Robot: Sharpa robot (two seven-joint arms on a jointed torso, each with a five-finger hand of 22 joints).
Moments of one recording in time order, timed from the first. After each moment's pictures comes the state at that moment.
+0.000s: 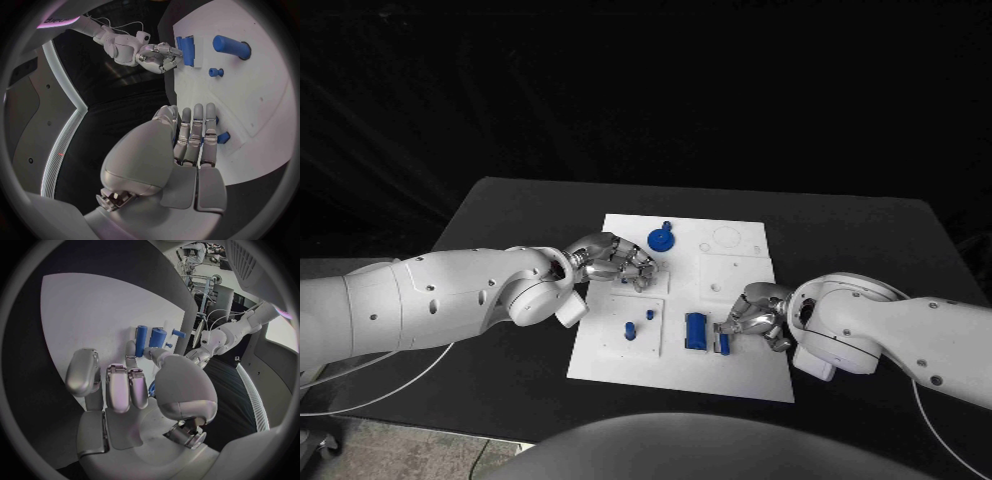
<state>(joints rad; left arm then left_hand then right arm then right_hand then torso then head) 1.12 -0.84 -0.23 1.47 -0.41 -0.08 0.23 1.62 0.13 -0.01 0.29 0.57 0.78 0.16 0.43 0.29 0.58 0.18 0.81 0.32 0.64 0.15 0.76 0.36 0.16 0.72 0.24 0.18 1.21 1.15 -0.82 -0.21 1.70 -0.92 -0.06 -0.56 1.05 -0.04 0.40 0.14 0.57 1.00 0.04 0.27 0.94 1.46 -0.03 1.57 1.31 1.47 -0.10 1.44 1.31 0.08 1.43 0.02 1.10 1.31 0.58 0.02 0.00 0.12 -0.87</state>
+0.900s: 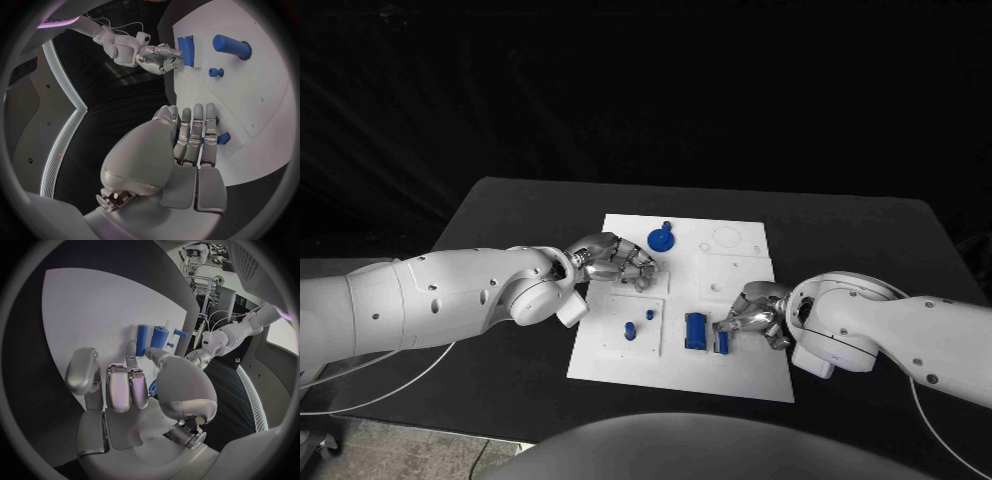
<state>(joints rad) 1.12 -0.84 -0.23 1.46 -0.41 -0.08 0.23 1.62 0.13 -0.01 0.29 0.57 0.78 0.16 0.43 0.29 0.58 0.18 0.81 0.32 0.64 0.15 0.76 0.36 0.16 0.72 0.24 0.18 1.21 1.15 -0.81 -0.21 1.69 -0.94 -0.06 -0.56 0.98 -0.03 0.41 0.12 0.40 1.00 0.04 0.26 0.89 1.47 -0.03 1.57 1.31 1.47 -0.09 1.43 1.31 0.08 1.43 0.02 1.08 1.31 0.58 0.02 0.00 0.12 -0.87</state>
